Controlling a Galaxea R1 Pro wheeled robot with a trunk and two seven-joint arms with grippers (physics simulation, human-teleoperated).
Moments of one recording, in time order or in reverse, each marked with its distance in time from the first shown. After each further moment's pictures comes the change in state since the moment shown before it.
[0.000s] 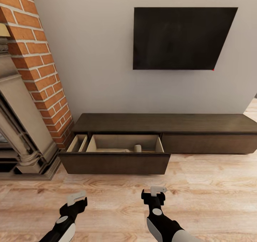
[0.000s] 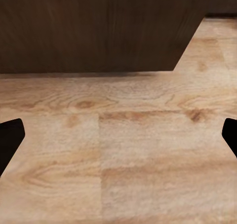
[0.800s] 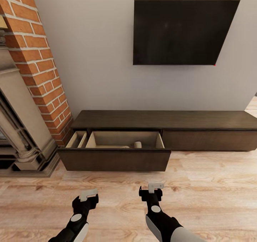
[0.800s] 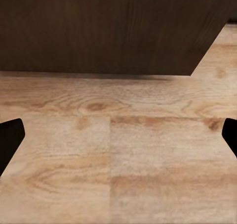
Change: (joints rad) left arm -0.013 -0.108 0.002 0.006 -0.205 -0.006 -0.001; right arm -0.015 0.000 0.037 -0.016 0.004 -0.001 0.032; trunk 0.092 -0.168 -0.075
